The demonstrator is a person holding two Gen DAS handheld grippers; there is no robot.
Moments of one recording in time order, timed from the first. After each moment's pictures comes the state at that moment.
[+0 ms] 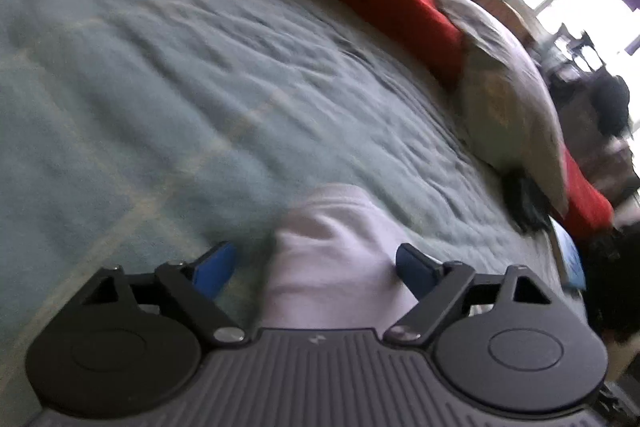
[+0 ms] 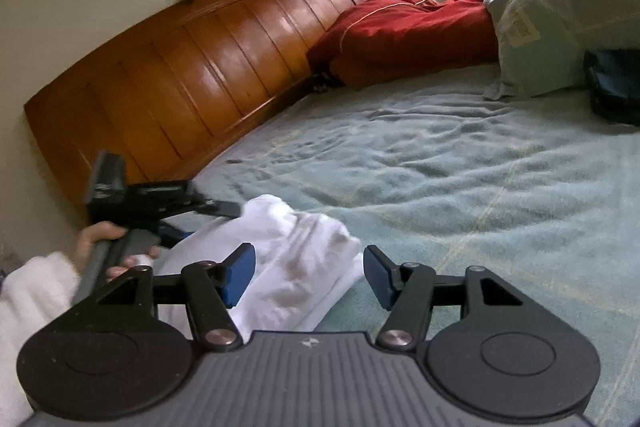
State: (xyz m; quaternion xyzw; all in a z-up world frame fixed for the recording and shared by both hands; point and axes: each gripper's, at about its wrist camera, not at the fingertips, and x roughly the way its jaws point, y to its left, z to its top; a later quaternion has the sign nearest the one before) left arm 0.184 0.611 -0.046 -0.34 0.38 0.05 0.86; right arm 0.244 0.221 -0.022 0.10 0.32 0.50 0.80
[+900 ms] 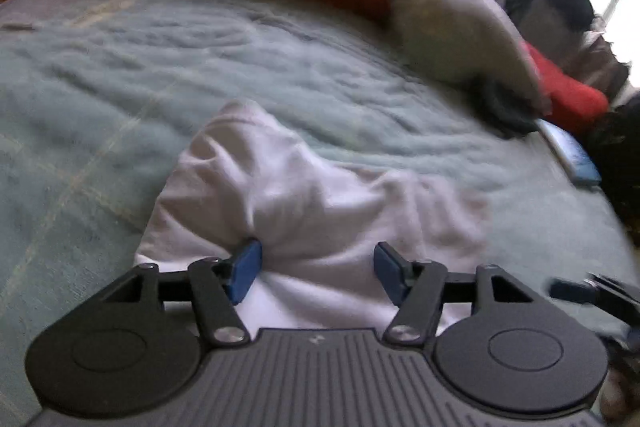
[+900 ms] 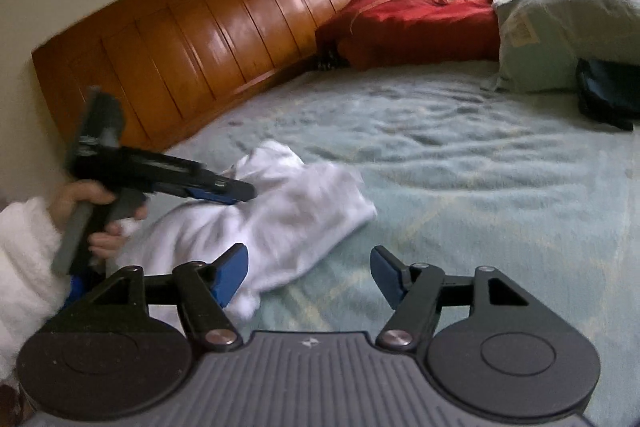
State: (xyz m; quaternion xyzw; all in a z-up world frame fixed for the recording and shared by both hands) left arm 0.162 0.529 -0.035 -0.19 0.40 0.03 0.89; right arm 0.193 0.199 -0.024 0.02 0.32 0.50 0.81
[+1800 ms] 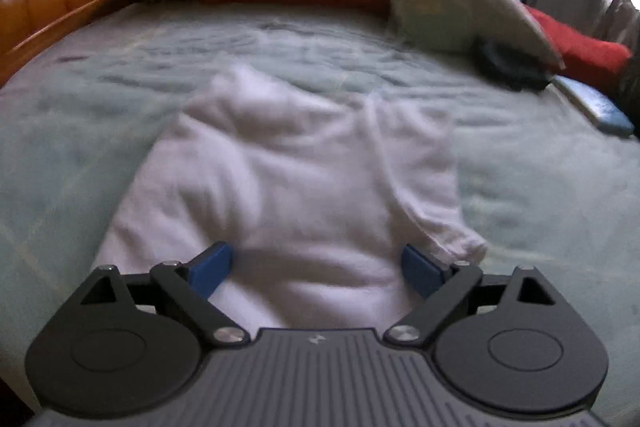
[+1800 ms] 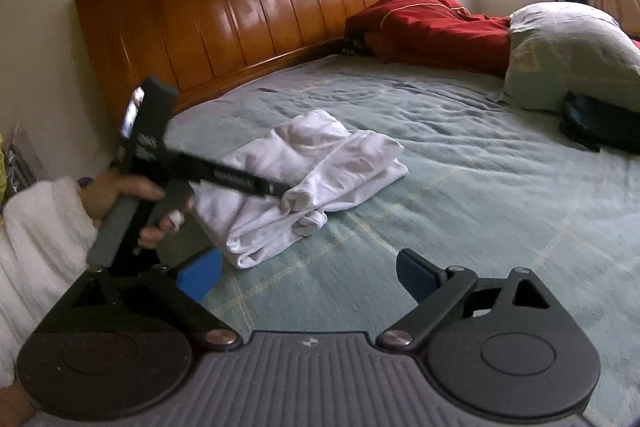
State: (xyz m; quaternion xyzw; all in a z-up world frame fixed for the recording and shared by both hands) left arm 0.082 0.443 -0.036 -0.09 0.39 0.11 0.91; right arm 0.090 0.148 0.026 -0.05 0.31 0.50 0.80
